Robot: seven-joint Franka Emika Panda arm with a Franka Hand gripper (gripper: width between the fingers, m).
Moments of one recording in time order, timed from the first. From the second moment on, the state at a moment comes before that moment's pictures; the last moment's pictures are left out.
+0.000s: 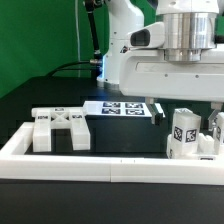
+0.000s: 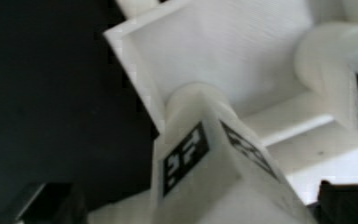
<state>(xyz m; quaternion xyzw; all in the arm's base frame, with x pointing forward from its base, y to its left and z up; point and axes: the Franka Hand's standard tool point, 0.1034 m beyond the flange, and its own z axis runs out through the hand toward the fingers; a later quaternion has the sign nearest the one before) 0.616 0.055 0.068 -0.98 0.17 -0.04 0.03</state>
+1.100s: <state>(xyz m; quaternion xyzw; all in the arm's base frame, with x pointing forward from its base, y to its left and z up) 0.616 0.055 0.068 -0.99 -0.10 -0.04 0.00</state>
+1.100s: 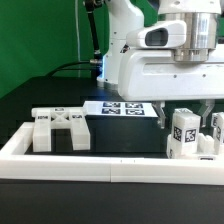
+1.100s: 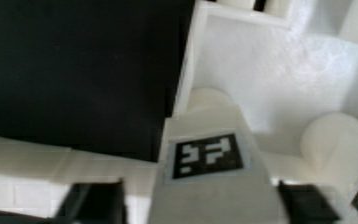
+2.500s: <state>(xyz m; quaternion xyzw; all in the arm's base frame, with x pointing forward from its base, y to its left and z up) 0.618 0.061 0.066 -0.90 0.44 -0.03 0.03</state>
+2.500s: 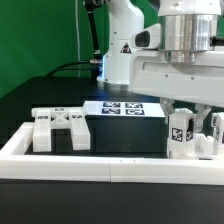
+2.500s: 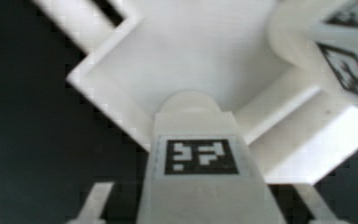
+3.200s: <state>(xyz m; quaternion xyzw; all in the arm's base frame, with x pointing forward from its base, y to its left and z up) 0.618 0.060 0.068 -0.88 0.46 -0.03 0.04</state>
